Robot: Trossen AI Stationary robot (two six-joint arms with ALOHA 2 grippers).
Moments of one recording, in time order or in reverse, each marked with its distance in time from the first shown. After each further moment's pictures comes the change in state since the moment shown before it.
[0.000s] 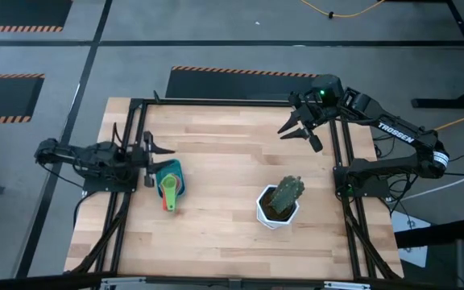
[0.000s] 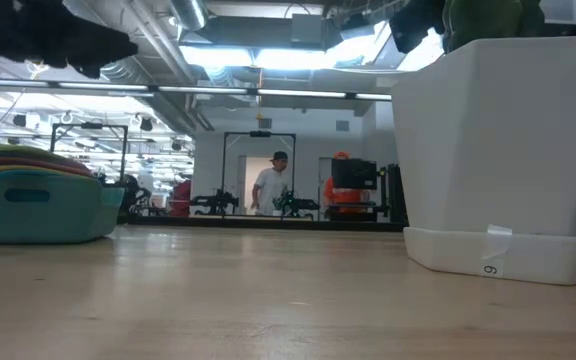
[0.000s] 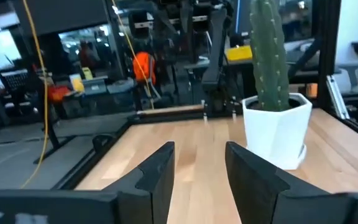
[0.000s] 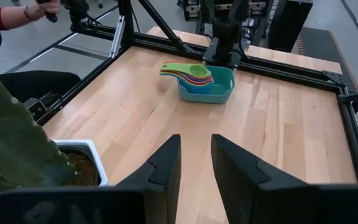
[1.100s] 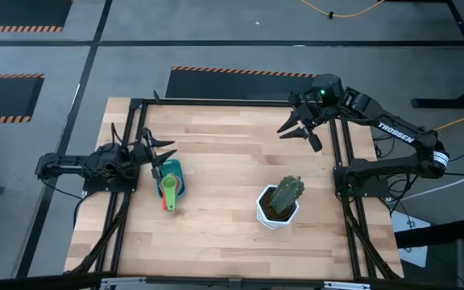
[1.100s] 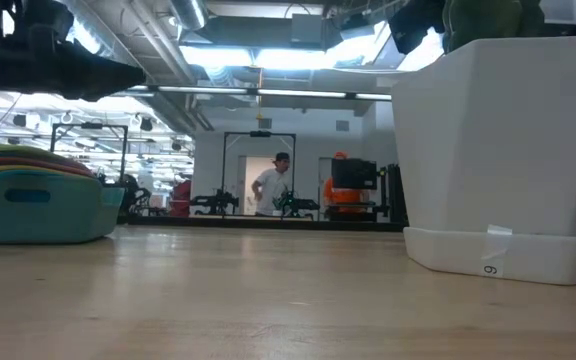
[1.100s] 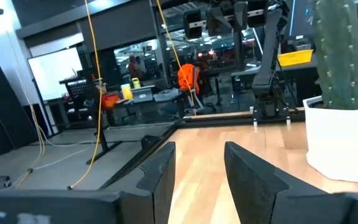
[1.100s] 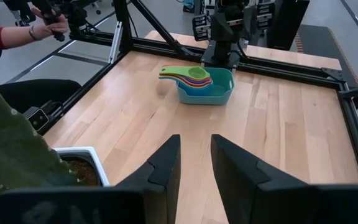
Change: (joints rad) left arm 0.197 -0.126 -0.183 0.163 0.007 0.056; right arm 0.000 0.000 0.000 0.016 0.000 0.053
